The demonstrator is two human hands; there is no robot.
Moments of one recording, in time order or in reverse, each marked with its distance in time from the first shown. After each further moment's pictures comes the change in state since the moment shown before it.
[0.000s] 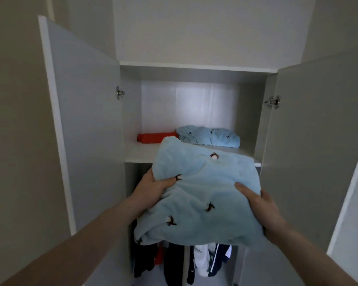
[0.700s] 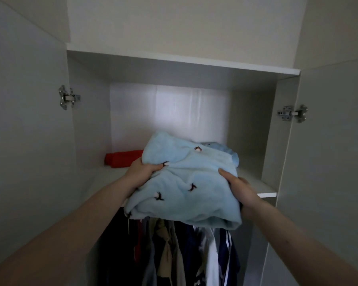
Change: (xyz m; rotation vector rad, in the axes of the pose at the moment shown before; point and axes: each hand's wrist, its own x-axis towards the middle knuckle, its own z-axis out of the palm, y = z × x) left_hand 0.356 -0.065 -0.037 0.084 -0.028 -0.086; right_hand 0.308 -0.010 0.104 0.098 0.065 0.115
